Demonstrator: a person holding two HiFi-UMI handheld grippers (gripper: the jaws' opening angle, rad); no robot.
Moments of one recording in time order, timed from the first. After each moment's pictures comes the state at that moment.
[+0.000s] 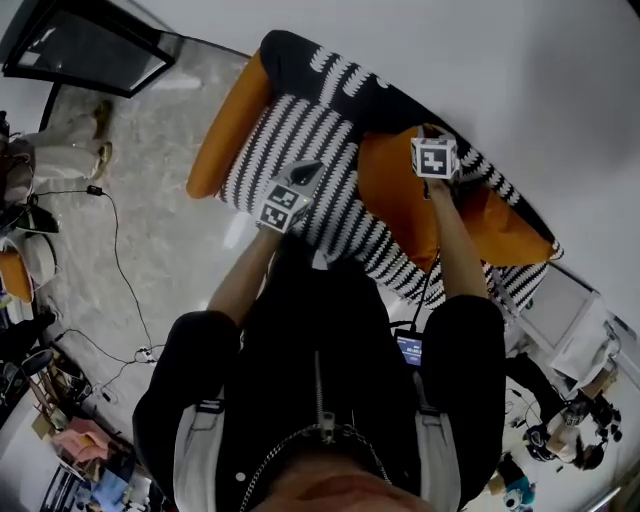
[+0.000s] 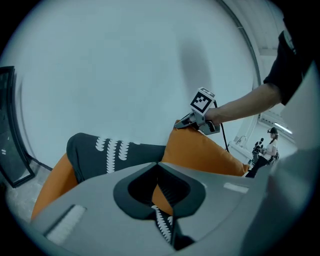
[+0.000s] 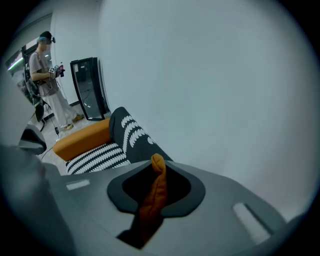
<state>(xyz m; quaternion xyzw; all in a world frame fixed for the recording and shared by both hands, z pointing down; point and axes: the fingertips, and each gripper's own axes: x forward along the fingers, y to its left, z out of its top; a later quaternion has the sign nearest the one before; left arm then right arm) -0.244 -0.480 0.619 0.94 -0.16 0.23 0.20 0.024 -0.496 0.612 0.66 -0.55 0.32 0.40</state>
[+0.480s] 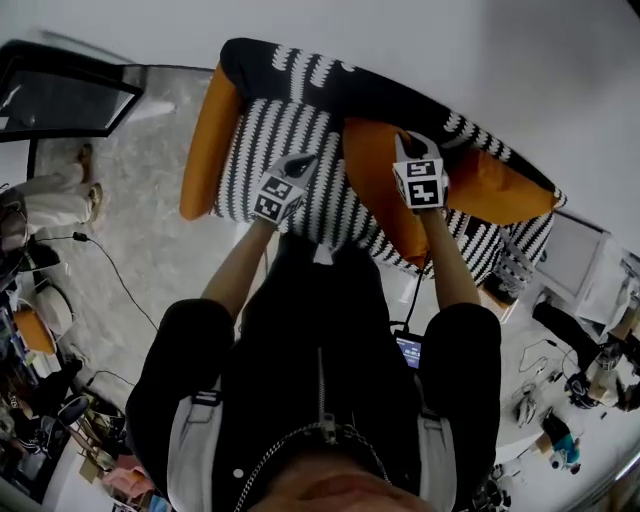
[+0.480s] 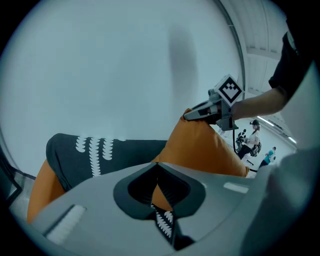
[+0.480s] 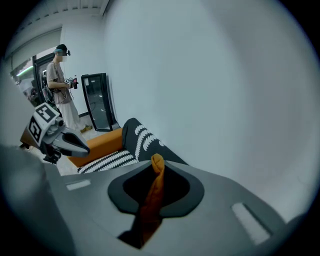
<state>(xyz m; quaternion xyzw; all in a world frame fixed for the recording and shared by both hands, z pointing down) -0.223 -0.475 0.634 0.95 -0.06 0.26 0.18 -0.039 -0.439 0.563 0.67 -0.61 0.27 0.34</state>
